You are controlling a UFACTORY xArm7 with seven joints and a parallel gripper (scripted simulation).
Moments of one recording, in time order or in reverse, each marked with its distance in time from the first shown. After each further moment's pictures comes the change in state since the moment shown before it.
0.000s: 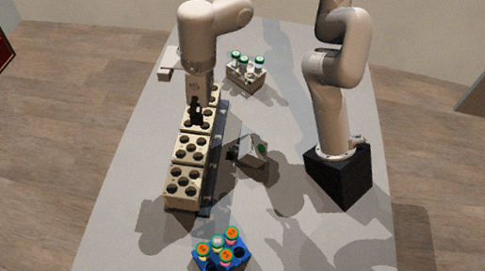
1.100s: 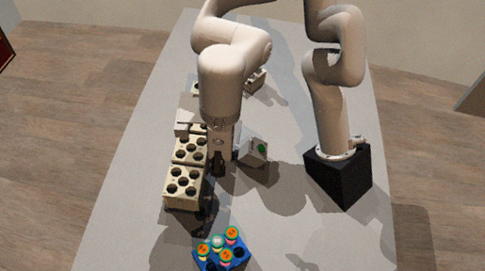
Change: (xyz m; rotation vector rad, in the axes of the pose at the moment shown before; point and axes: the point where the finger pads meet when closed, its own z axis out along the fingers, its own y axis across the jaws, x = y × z) arm -0.066 -0.130 0.000 0.000 -0.004 -0.073
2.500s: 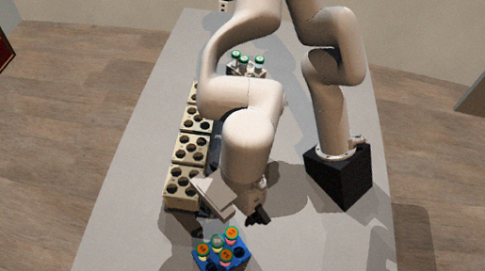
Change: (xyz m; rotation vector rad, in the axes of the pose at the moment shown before) arm -0.044 -0.105 0.032 0.000 0.006 -0.760
